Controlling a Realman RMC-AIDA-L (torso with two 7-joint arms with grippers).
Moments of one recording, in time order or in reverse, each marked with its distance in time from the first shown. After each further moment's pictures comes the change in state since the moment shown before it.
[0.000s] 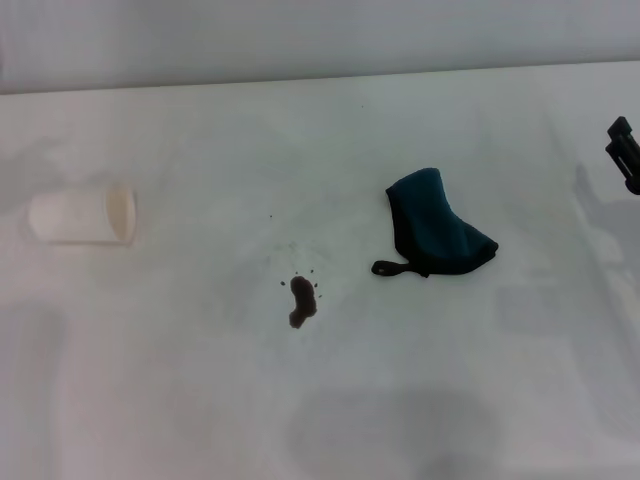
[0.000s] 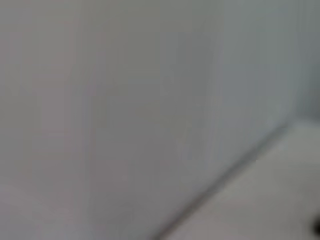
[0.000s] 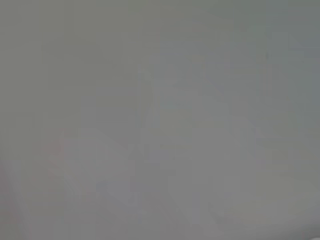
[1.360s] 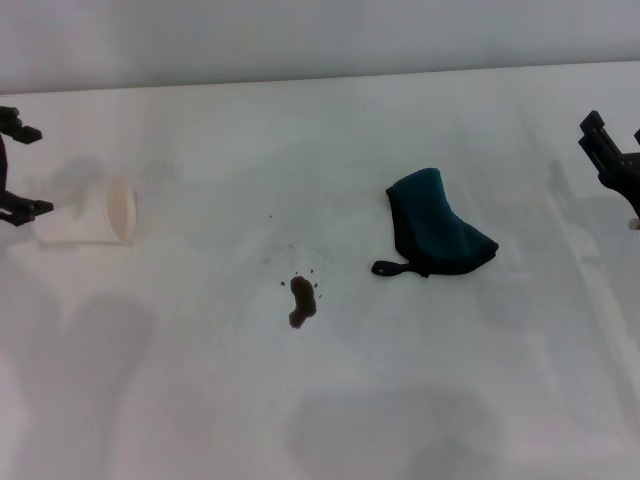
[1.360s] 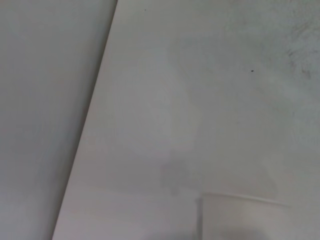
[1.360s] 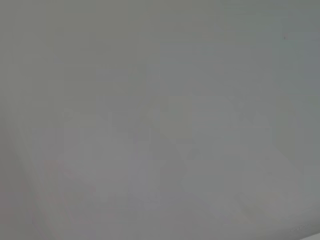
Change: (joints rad) left arm -0.164 -0.213 -0.002 0.016 0.503 -0.409 0.491; right arm 0.043 0.001 0.019 0.073 0.000 0.011 0.011
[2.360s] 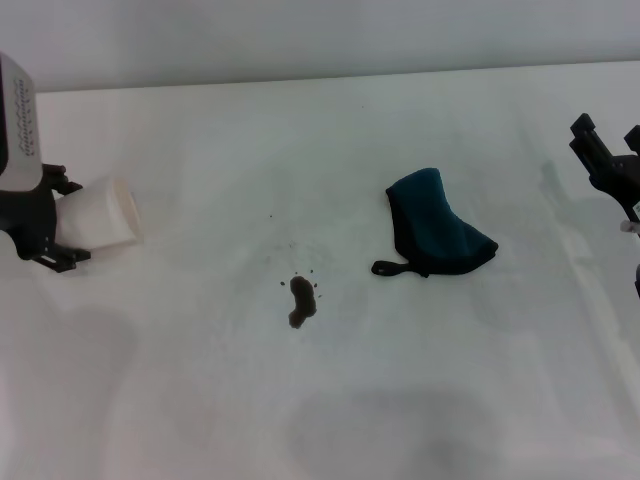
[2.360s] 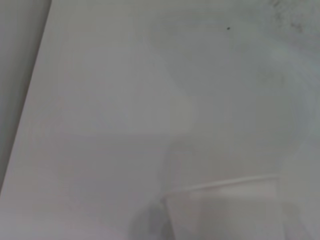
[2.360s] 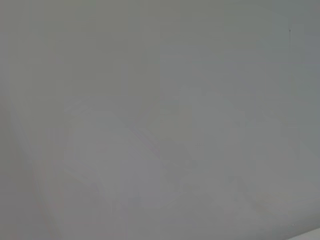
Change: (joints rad) left arm 0.082 -0.007 -0.002 0.318 0.061 -0.327 -0.020; right arm 0.008 0.000 -0.002 0.024 0.000 0.001 0.000
